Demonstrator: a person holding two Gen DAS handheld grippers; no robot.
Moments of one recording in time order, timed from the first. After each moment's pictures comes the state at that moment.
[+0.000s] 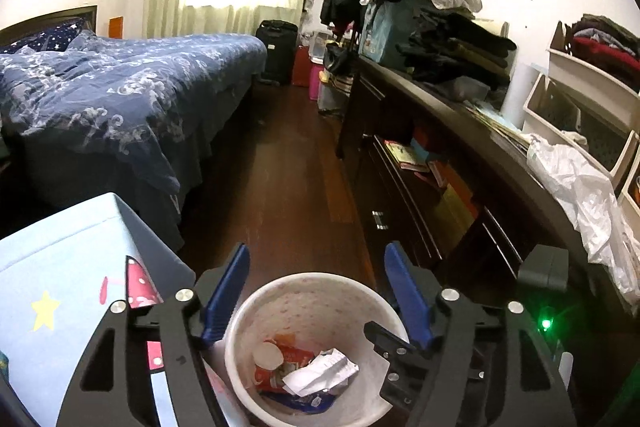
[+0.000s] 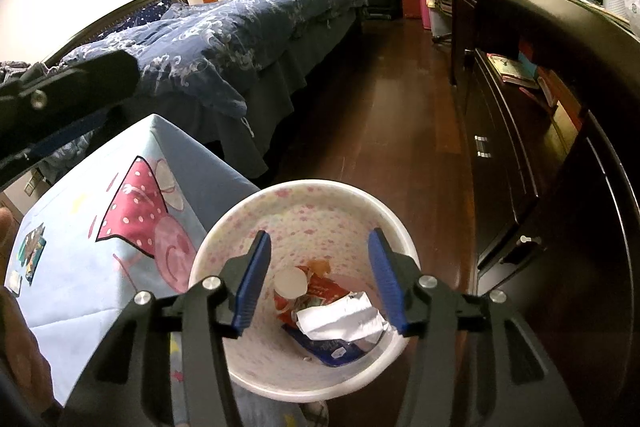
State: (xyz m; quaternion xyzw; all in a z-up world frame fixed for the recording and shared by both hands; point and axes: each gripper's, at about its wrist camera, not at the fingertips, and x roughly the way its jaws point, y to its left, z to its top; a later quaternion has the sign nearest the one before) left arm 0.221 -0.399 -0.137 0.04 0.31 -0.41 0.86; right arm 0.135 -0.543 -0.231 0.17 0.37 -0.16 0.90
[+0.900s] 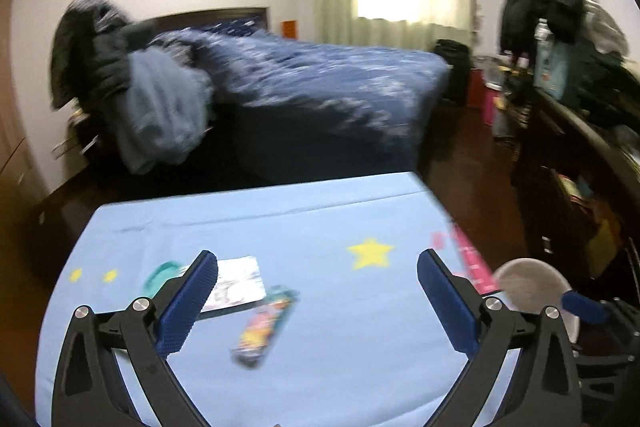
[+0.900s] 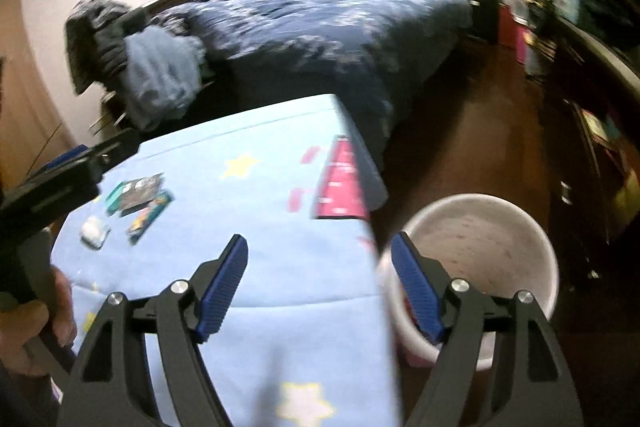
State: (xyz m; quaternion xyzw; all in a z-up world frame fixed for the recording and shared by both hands) left arm 0.245 -0.145 -0.125 0.04 0.30 -0.09 0.95; right arm 0.165 -0.353 -0.174 0.09 0.37 0.01 0.92
